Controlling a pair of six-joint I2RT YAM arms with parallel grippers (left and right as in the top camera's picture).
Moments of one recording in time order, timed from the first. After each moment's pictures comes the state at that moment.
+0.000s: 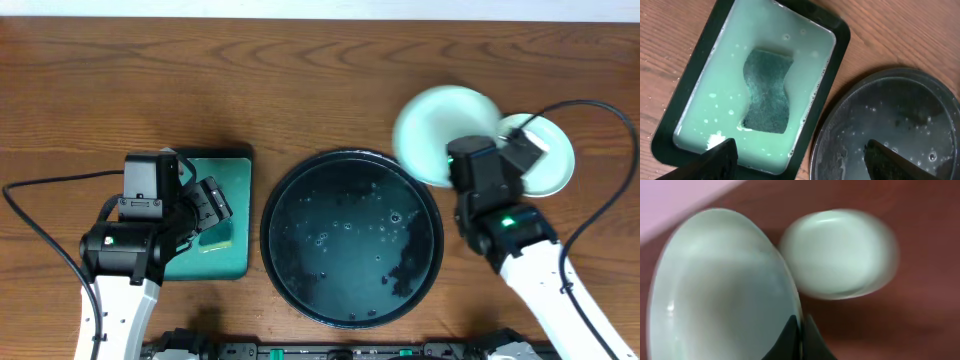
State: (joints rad) left arm -0.06 1.01 0.96 -1.01 0.04 -0.51; right arm 0.31 1.18 0.86 -0.59 0.71 0.84
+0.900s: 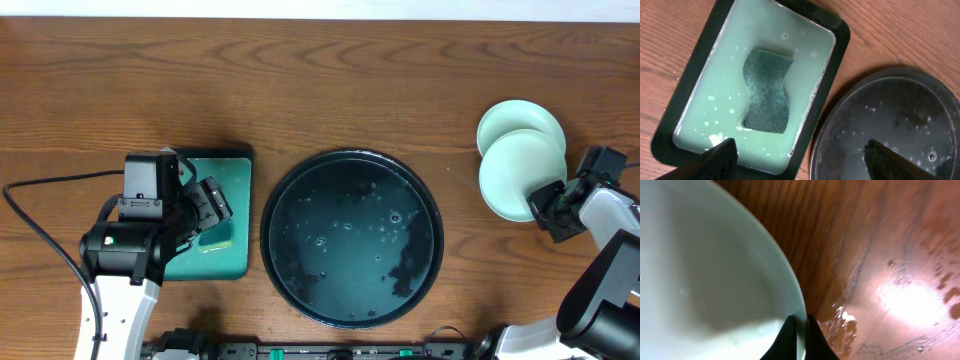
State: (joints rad) left arm -0.06 1.01 0.96 -1.01 0.04 -0.51; right arm -0.50 1.69 0.89 -0.54 -0.03 0.66
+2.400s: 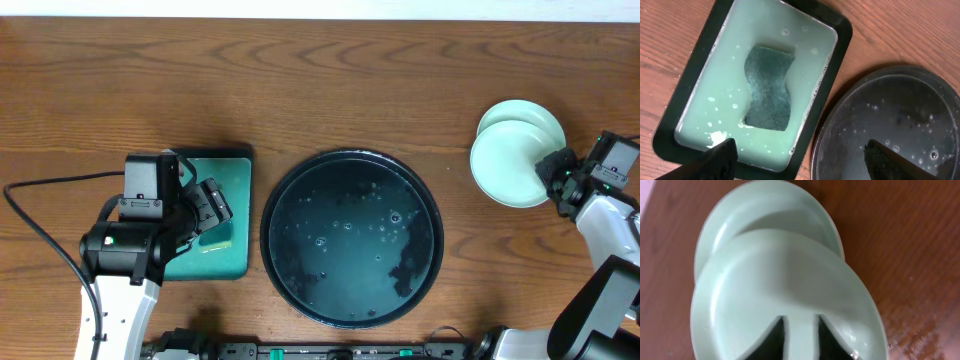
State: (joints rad) left arm -0.06 1.01 0.96 -1.02 0.04 -0.51; right arm -0.47 1.58 0.86 -0.20 -0.16 0.61
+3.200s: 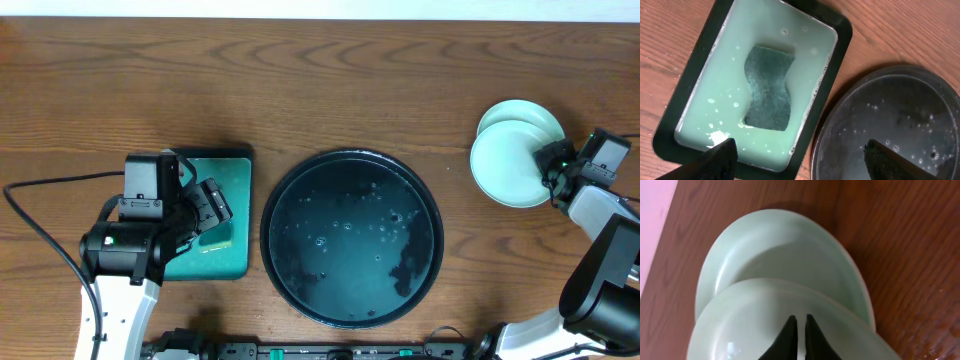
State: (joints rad) left arm -0.06 1.01 0.96 -1.02 0.04 -0.51; right arm -0.47 1.77 0.86 0.07 -0.16 0.73
